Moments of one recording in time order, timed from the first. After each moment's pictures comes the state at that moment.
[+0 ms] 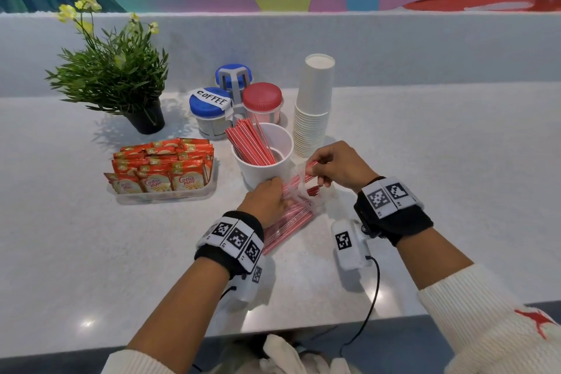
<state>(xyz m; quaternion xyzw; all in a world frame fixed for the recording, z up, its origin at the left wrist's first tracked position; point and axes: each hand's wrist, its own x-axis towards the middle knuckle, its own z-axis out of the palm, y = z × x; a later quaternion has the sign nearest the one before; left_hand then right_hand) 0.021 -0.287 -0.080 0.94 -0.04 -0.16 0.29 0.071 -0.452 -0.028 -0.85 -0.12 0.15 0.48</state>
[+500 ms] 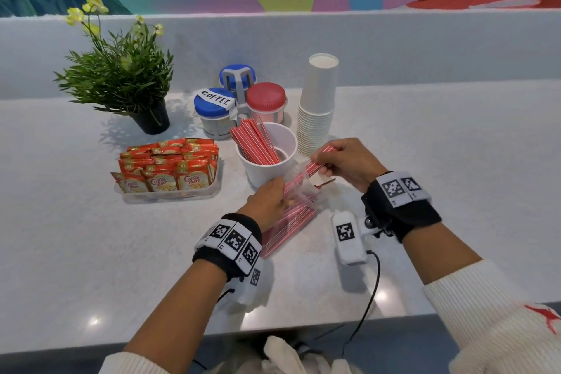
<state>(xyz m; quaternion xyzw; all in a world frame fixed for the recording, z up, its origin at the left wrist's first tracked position) 0.013 -0.284 -0.078 0.93 -0.04 -0.16 0.32 0.069 -0.452 -0.023 -0.74 -0.03 0.17 0.65</state>
